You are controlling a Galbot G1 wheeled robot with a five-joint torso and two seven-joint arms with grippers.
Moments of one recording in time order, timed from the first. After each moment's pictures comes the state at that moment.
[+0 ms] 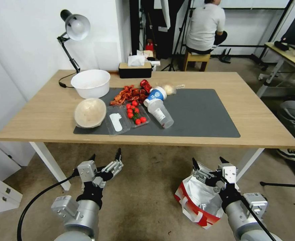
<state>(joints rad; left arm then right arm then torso) 1.83 -1.47 -0.37 -2.44 -0.36 0.20 -0.19 -1.83 1.47 0.56 2.43 0.09 -0.36 -0.02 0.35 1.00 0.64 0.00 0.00</state>
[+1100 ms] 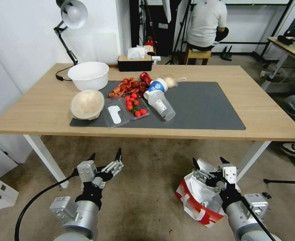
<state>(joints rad) 1.84 -1.47 -0.38 -2.45 -0.35 0.20 -0.17 -1.83 1.47 0.55 2.43 0.09 -0.35 -0.02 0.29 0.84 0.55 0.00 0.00</state>
